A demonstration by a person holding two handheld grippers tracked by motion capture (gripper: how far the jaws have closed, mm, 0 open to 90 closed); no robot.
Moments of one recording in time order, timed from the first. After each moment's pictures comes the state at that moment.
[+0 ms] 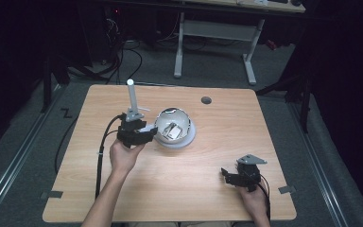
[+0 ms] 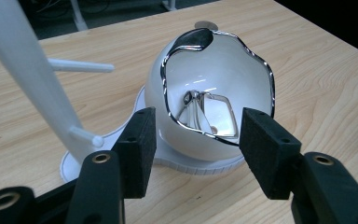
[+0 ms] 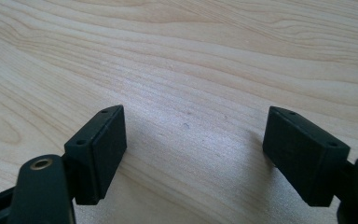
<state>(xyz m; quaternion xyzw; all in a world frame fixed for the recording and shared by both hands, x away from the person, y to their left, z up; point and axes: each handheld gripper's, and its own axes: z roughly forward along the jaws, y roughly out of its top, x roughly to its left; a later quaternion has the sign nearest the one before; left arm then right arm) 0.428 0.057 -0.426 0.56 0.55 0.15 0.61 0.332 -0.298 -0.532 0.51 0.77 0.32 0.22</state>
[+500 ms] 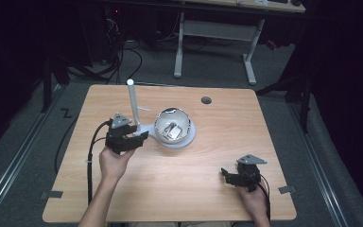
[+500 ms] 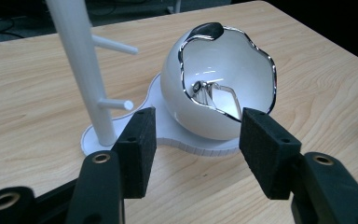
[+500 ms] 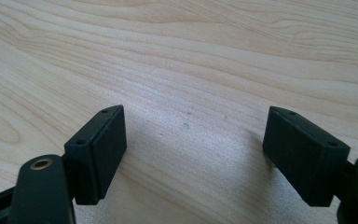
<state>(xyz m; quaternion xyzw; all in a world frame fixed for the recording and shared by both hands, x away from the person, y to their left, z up) 0.410 0.084 -0.425 0.54 0.55 0.15 0.62 0.332 -0.298 -0.532 0.51 0.77 0.32 0.22</state>
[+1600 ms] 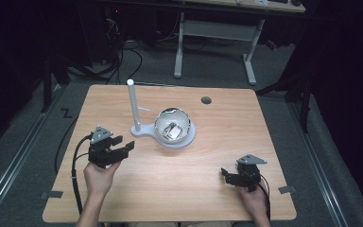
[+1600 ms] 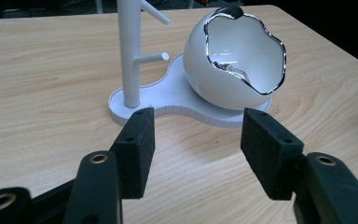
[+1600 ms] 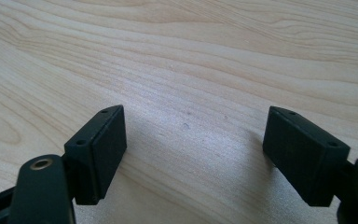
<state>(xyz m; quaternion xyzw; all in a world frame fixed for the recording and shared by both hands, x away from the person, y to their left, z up) 0.376 0.125 -0.436 0.51 0.58 0.15 0.62 0.333 -0.298 -0.532 0.51 0.77 0.32 0.22</state>
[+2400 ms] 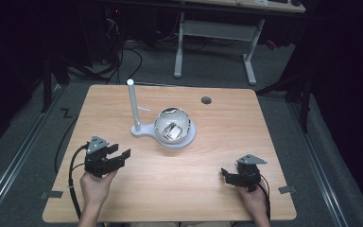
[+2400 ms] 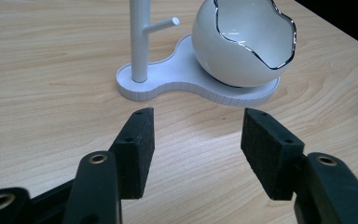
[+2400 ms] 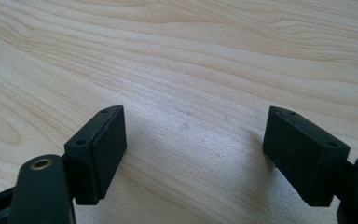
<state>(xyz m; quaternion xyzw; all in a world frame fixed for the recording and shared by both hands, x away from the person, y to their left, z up) 0.359 0.134 -0.454 0.50 0.59 0.16 0.61 0.332 -0.298 -0.532 0.51 0.77 0.32 0.22</state>
